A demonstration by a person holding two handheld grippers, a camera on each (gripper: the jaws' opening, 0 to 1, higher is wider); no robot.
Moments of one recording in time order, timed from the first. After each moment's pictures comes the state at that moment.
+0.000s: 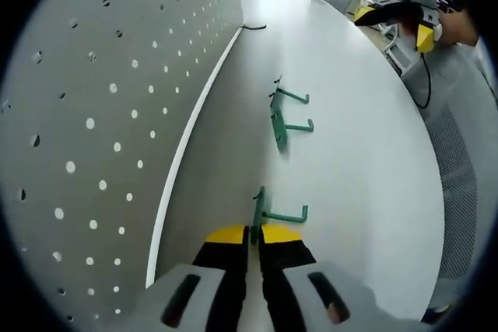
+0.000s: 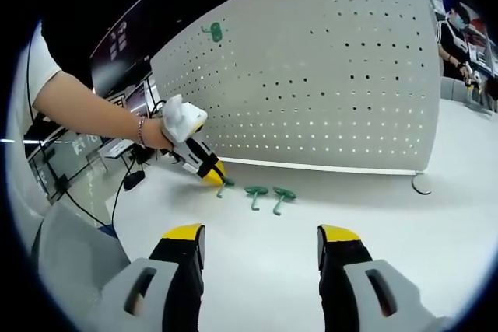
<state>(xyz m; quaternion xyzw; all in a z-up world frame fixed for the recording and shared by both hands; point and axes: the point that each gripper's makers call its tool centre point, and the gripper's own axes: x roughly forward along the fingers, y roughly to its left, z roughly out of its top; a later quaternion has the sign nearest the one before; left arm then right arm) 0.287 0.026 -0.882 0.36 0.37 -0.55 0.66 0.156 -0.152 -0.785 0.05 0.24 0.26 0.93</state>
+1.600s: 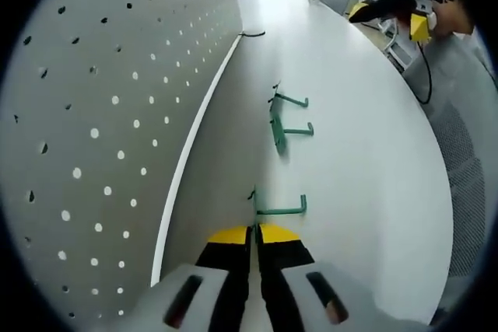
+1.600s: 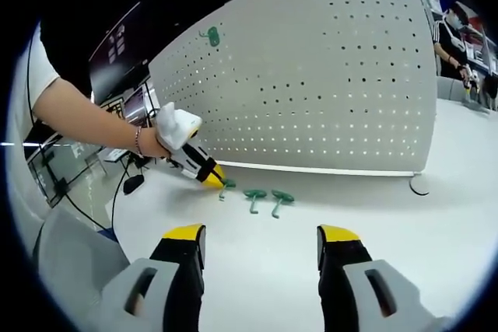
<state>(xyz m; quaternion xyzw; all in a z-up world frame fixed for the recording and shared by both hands) 0.287 0.021 -0.875 0.36 0.33 -0.54 0.69 0.157 -0.155 -0.781 0.06 0.24 0.25 0.94</state>
